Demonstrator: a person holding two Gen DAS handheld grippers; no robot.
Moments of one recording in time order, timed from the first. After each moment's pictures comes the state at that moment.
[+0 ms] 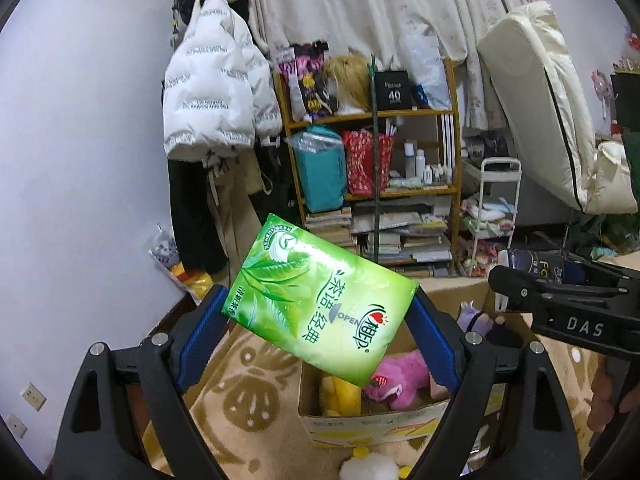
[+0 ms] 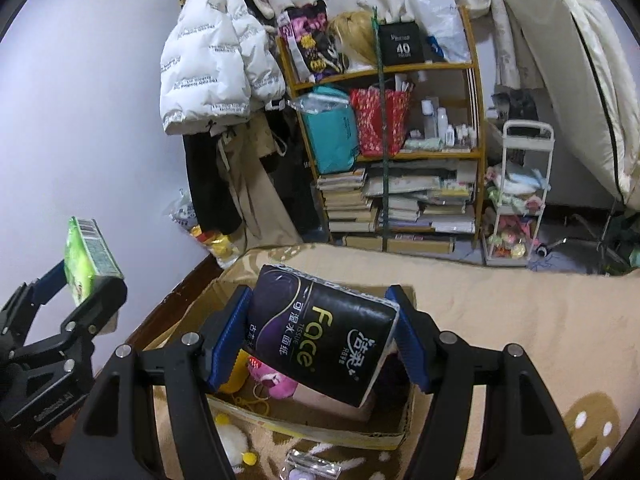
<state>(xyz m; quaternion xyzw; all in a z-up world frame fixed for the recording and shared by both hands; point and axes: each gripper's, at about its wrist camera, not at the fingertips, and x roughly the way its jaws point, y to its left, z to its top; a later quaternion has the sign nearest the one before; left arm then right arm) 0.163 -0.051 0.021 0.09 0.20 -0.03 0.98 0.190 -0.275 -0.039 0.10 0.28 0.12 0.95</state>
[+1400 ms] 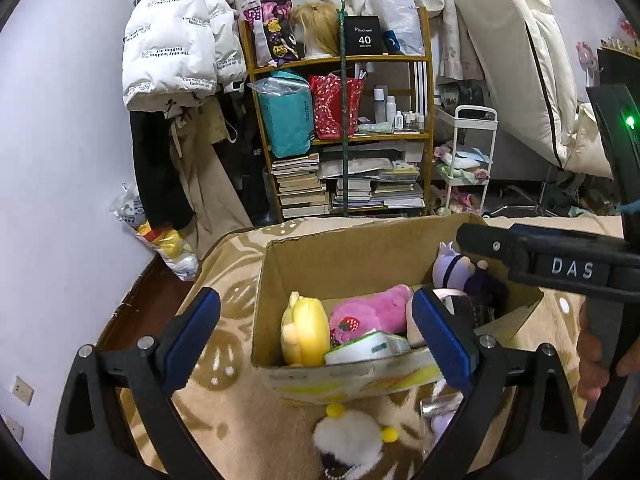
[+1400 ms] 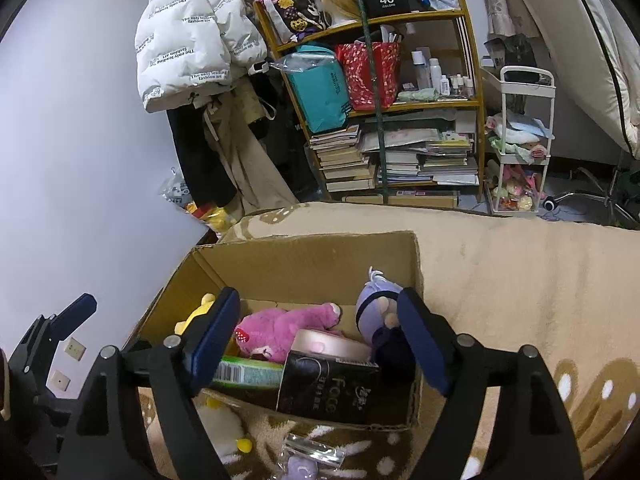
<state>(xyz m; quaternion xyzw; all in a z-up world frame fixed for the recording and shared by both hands) 0.169 -0.061 -0.025 0.09 0.29 -0.08 0.95 0.205 -0.284 -0.079 0.12 0.34 0.11 0.93</state>
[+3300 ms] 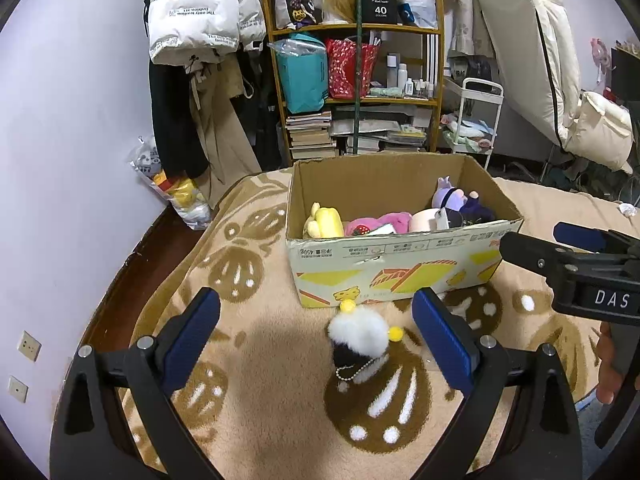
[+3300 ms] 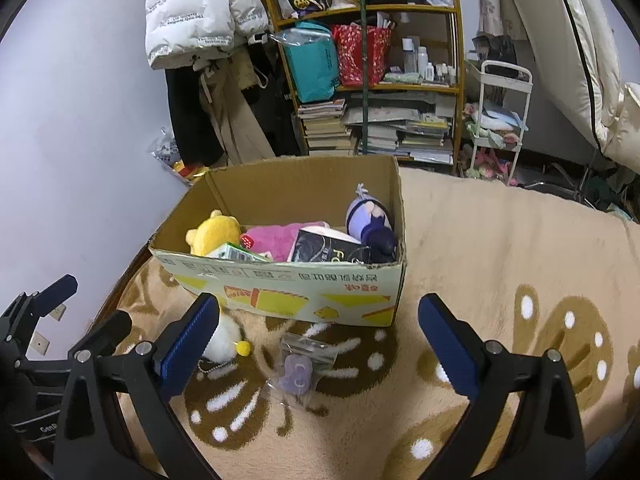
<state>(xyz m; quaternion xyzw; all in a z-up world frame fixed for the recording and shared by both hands) 0.101 -0.027 -0.033 0.07 0.36 -0.06 0.93 0.120 -0.270 -0.084 0.07 0.38 0.08 0.92</state>
